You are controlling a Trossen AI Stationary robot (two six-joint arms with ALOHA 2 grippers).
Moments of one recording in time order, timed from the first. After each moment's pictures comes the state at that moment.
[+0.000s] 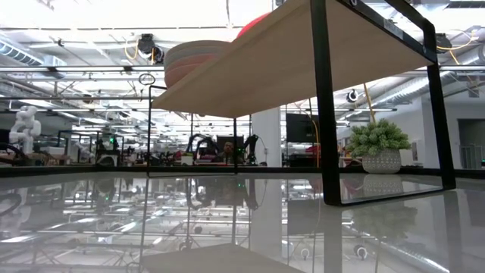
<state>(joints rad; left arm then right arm) -0.29 1.24 1.25 -0.51 -0.29 -0.01 0.80 0.77 0.79 -0.42 0.68 -0.15</state>
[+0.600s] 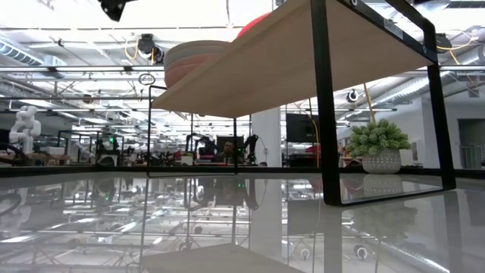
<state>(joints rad) -0.29 0.78 0.71 -0.18 -0.34 -0.03 0.75 0.50 0.59 -0.39 0.68 -0.18</state>
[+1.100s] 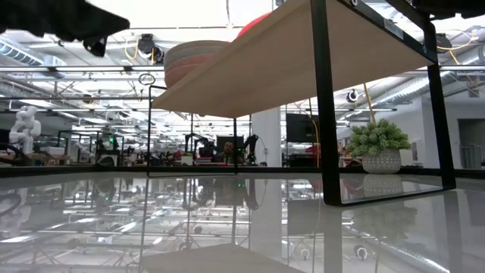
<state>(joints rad) -0.30 0.50 0.30 0.13 -0.31 0.03 0.72 0.39 0.46 -0.34 0.68 -0.19</state>
